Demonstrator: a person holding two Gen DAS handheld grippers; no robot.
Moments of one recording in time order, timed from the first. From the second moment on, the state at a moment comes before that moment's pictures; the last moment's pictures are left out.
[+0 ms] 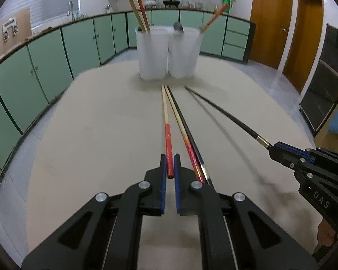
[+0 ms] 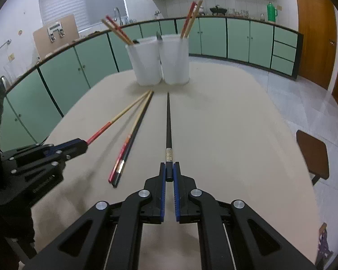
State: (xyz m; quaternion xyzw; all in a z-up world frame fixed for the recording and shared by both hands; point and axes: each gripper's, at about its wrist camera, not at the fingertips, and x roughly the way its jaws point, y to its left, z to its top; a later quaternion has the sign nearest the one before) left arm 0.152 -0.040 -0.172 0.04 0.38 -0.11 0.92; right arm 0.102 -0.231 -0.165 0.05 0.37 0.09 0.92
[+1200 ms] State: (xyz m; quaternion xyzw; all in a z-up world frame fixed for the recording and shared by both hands) left arm 0.184 -0.046 0.031 0.03 0.18 -0.18 0.97; right arm 0.178 -0.254 0.060 0.04 0.21 0.18 0.96
